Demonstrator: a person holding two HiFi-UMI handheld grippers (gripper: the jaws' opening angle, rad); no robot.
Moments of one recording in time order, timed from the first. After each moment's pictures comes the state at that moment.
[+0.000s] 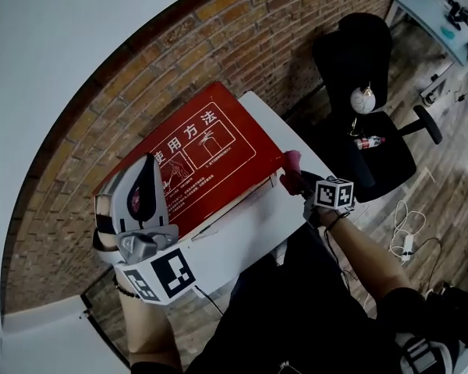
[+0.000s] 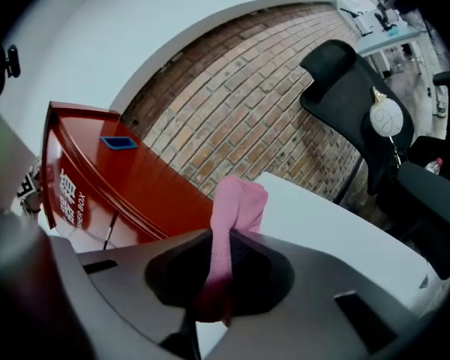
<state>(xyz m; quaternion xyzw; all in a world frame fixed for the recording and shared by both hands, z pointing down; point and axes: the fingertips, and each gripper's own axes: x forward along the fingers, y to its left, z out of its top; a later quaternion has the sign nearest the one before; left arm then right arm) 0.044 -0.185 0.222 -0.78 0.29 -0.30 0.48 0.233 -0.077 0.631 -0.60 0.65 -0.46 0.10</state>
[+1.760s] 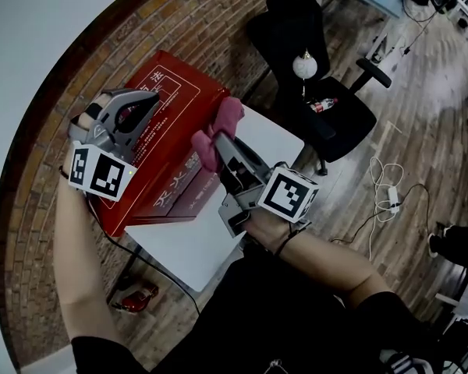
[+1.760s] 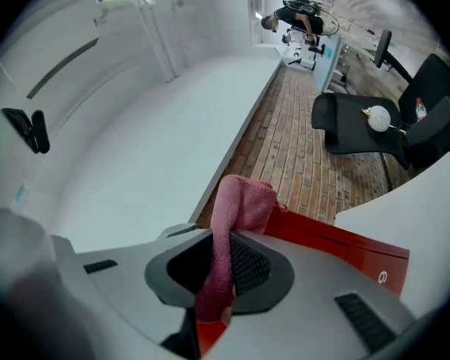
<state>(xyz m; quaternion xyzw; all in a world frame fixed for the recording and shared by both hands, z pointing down) 0.099 -0.140 0.271 -0.80 -0.13 -0.18 0.56 0.127 -0.039 0.330 -0.60 0.58 -0.29 0.46</state>
